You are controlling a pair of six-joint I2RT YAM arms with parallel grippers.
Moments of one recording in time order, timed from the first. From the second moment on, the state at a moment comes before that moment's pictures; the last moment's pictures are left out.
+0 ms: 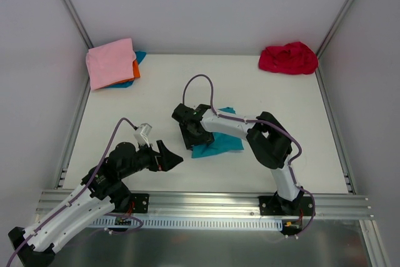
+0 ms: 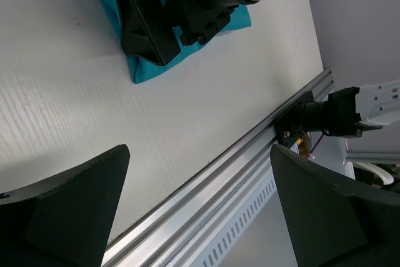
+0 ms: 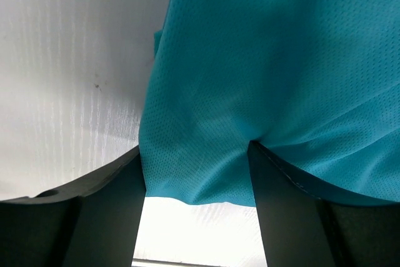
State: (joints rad) left arm -0.75 0.32 0.31 -0.38 0.14 -0.83; right arm 1.00 2.08 1.56 -0.87 0.18 0.64
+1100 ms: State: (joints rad) left arm -0.75 0.40 0.22 -0.31 0.06 -0.86; right arm 1.00 2.08 1.55 -0.87 0.21 0.64
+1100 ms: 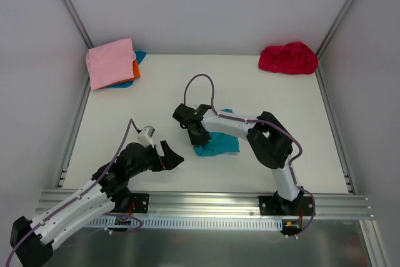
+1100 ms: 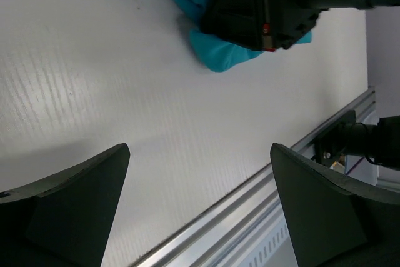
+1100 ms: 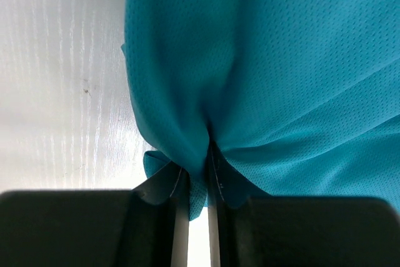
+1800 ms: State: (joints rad) left arm -0.71 1.00 0.12 0.39 -0.03 -0.99; right arm 1.00 1.95 1.45 -0.87 0.21 0.65
